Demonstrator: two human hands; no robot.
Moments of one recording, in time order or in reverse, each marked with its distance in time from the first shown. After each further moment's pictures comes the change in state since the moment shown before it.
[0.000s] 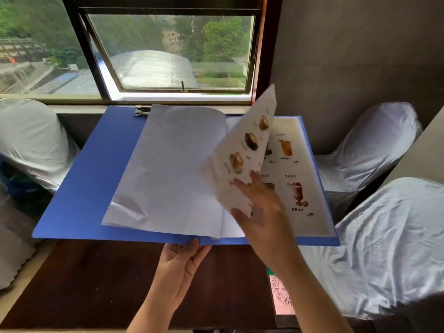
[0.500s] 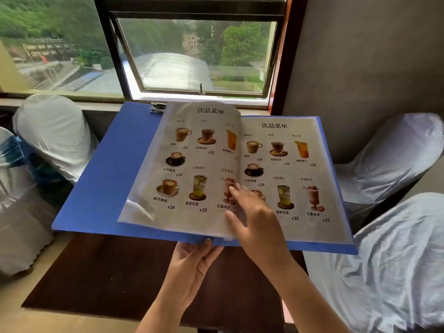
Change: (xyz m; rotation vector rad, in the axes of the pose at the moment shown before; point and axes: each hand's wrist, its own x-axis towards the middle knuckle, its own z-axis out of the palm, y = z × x) left_hand -0.009 0.007 0.004 -0.048 -0.051 0.029; right_hand 0.010 -0.006 0.035 -0.254 -0.121 -0.106
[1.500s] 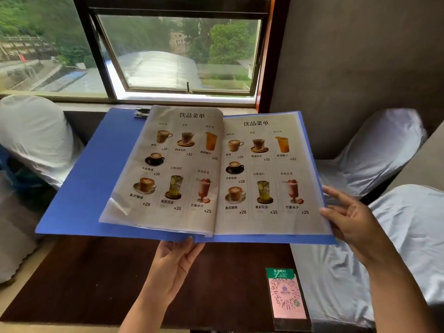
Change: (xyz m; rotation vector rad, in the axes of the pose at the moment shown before) left_hand 0.013 0.000 -0.012 -0.038 0.087 -0.045; right_hand -0.030 0.138 -0.112 0.660 0.031 0.598
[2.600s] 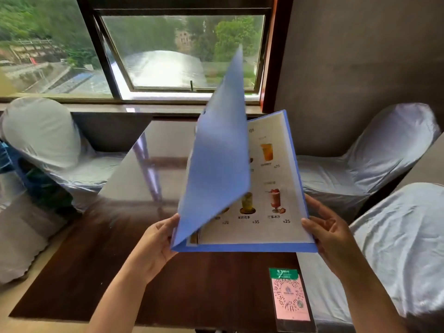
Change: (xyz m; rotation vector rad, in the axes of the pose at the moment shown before) left_hand 0.027 0.040 0.006 0.691 -0.098 -0.070; right_hand -0.007 0.027 0.033 0.304 -0.161 -0.037
